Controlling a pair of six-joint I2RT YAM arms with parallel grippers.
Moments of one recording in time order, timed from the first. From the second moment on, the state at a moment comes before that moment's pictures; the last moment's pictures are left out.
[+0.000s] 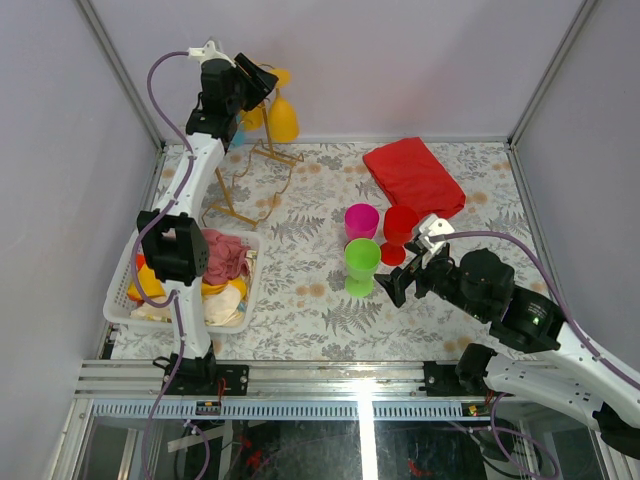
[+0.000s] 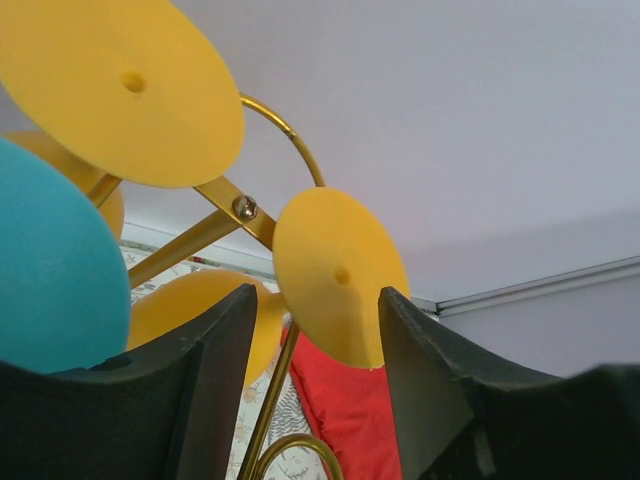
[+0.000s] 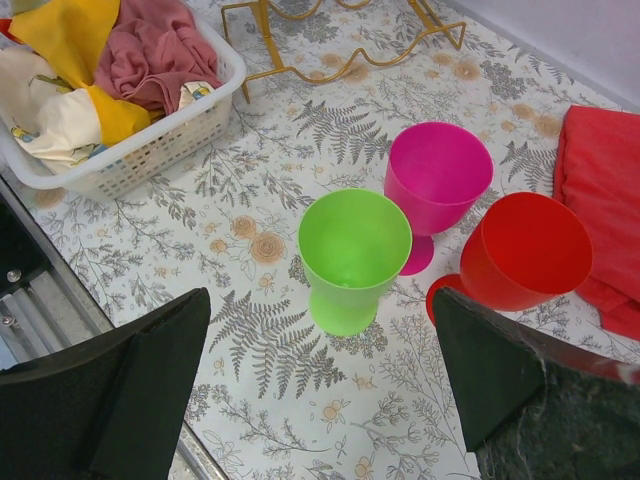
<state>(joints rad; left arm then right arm) -0.10 2.07 2.11 -0.19 0.10 -0.79 0.97 0.65 0.89 -0.51 0.16 0.04</state>
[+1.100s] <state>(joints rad) -0.10 2.07 2.11 -0.16 0.10 -0.80 0.97 0.65 0.90 -0.51 0.16 0.04</state>
